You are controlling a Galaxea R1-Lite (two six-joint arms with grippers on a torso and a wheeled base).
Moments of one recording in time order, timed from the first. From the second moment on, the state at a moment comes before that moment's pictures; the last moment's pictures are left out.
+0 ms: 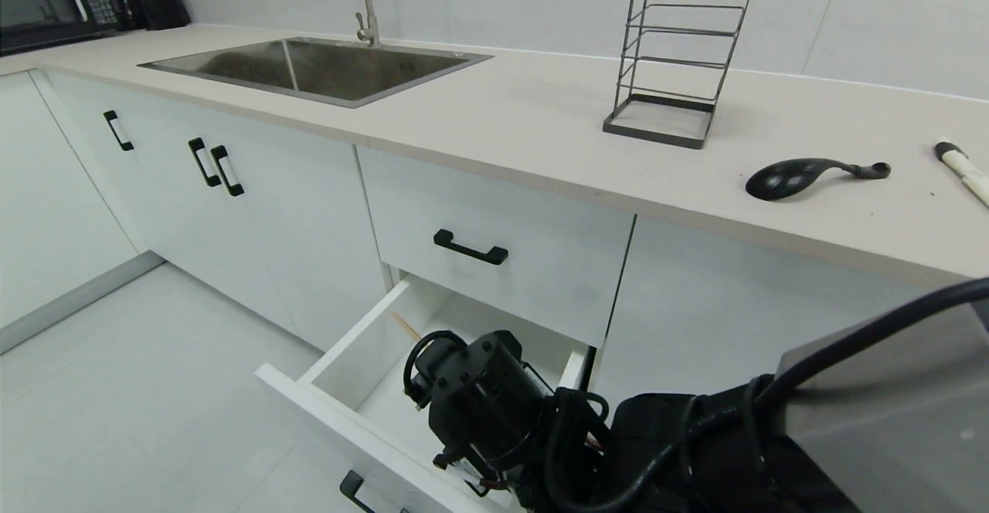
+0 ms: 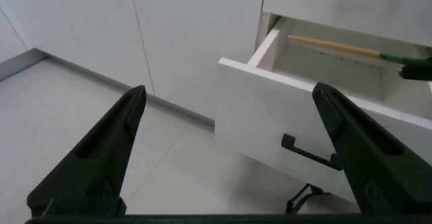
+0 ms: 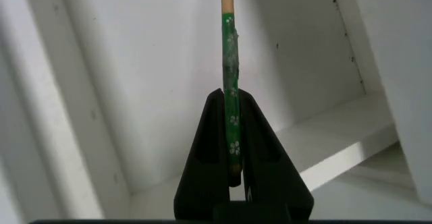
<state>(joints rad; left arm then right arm) 0.00 0.00 0.00 0.00 -0.03 -0.01 1.08 2.16 -1.14 -0.25 -0.47 -0.04</state>
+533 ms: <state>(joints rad) 0.00 0.00 0.00 0.00 -0.03 -0.01 1.02 2.18 -1.28 -0.19 -0.47 -0.22</state>
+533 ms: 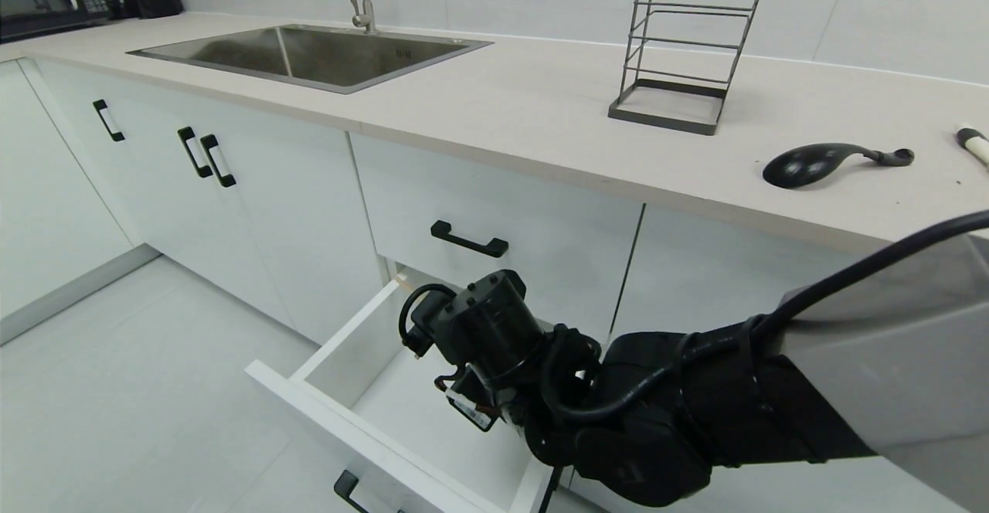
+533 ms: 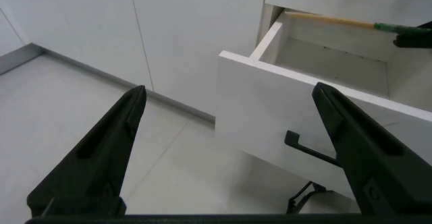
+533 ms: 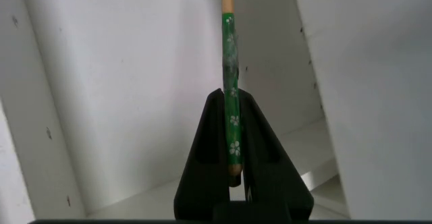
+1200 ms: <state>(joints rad) 0.00 0.00 0.00 0.00 -0.03 -0.01 1.00 2.25 -1.26 -0.20 -0.46 -0.20</state>
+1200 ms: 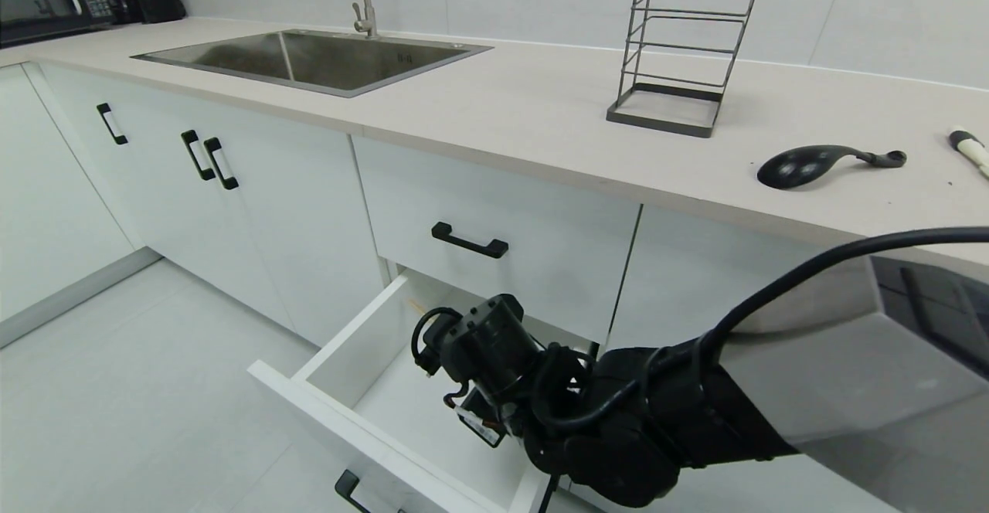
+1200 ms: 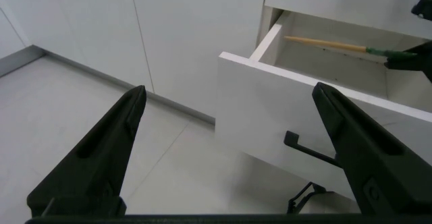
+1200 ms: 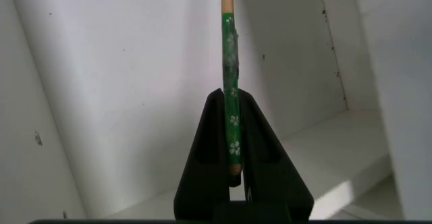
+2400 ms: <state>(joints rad) 0.00 0.00 0.00 0.00 -0.03 -0.01 0.97 2.54 -1.50 -0.21 -0.46 -0.14</state>
